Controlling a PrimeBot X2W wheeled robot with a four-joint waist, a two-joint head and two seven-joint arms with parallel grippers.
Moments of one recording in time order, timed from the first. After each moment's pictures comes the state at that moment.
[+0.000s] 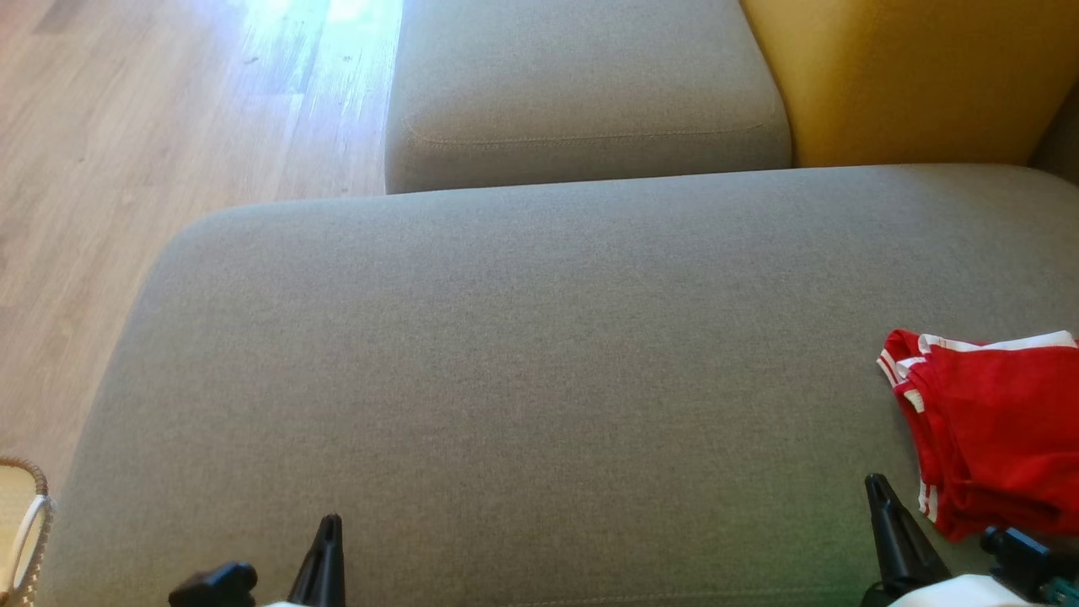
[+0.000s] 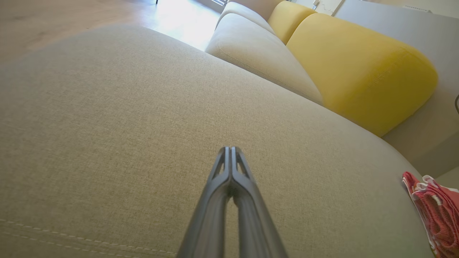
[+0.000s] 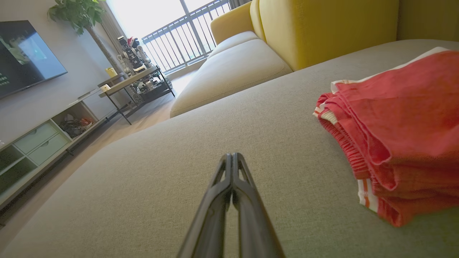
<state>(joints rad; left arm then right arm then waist) 0.23 0.06 -0.23 0.19 -0.53 0.04 -0.18 0.20 -0.04 -0.10 0.21 0.40 0.13 -0.17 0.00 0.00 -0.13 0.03</state>
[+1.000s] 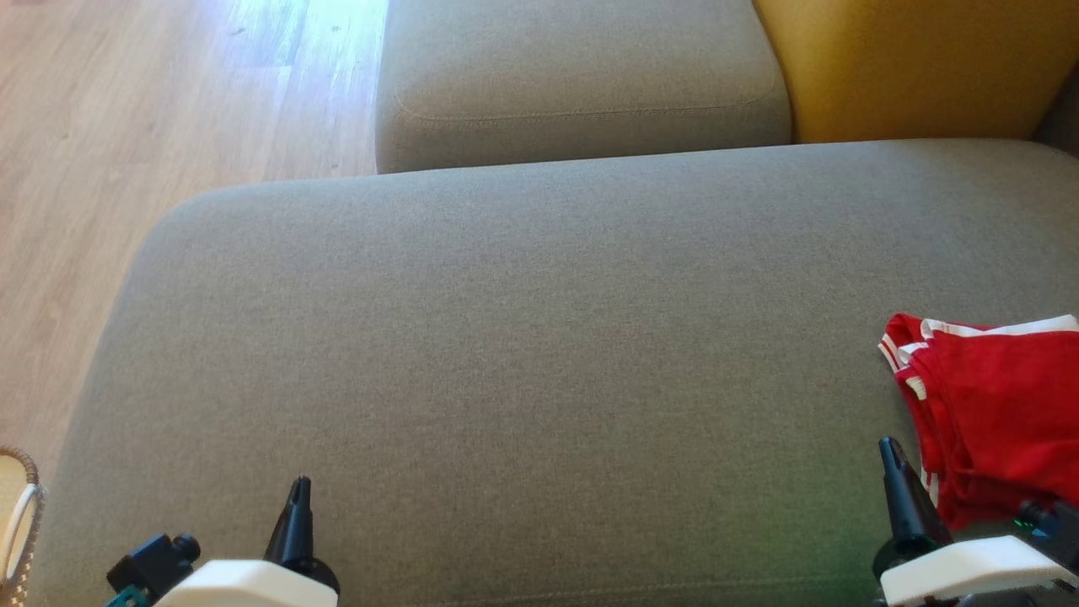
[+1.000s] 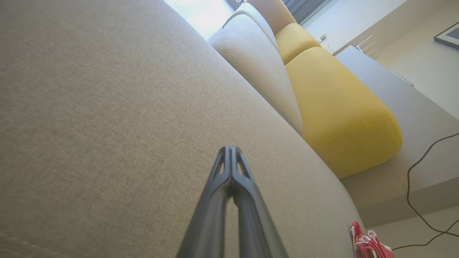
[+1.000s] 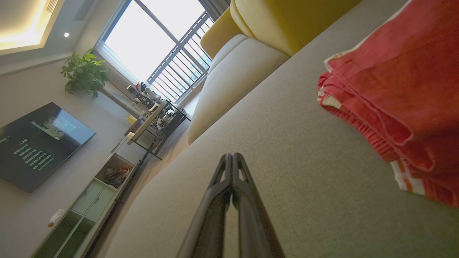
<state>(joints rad) 0.15 0.07 -0.15 0.21 -0.88 -0.01 -0.11 0.12 -0.04 -0.11 0.23 0.77 0.13 -0.08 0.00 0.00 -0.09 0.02</state>
